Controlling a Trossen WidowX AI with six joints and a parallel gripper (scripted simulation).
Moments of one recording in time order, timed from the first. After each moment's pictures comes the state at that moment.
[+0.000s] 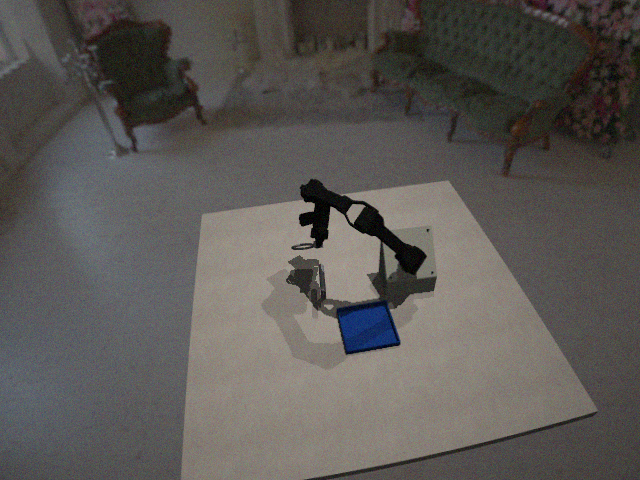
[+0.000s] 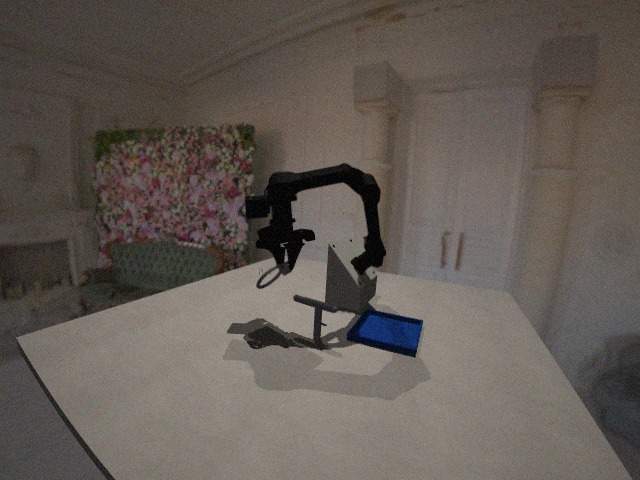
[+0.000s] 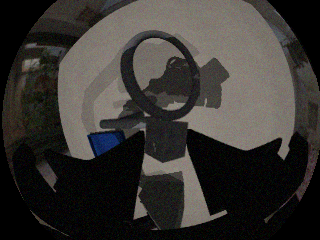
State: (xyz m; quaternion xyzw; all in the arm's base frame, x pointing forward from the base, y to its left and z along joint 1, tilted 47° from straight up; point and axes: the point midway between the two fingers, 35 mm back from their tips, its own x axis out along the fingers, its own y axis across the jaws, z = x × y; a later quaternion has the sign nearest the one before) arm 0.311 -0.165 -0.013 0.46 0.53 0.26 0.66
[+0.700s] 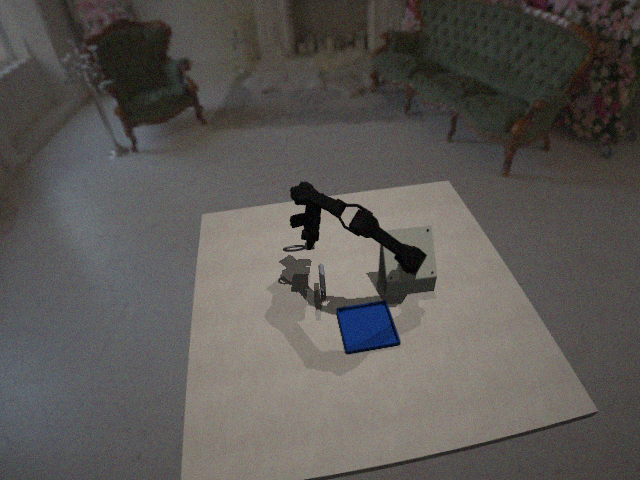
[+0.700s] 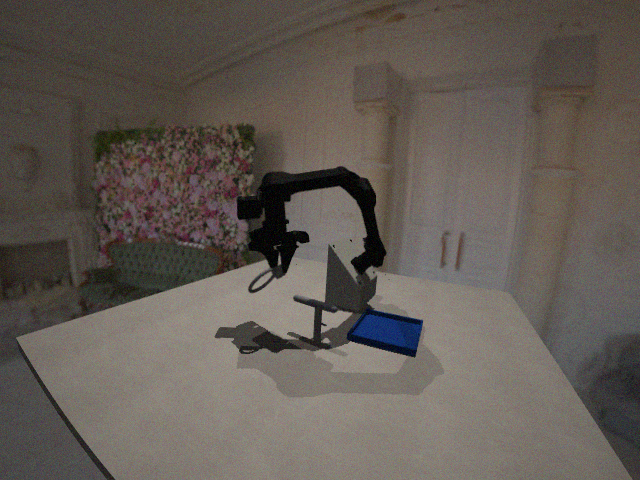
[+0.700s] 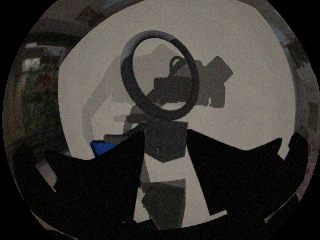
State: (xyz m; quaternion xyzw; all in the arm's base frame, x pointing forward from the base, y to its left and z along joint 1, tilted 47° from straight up) arm 0.345 -0.167 -0.012 0.46 0.53 0.26 0.66
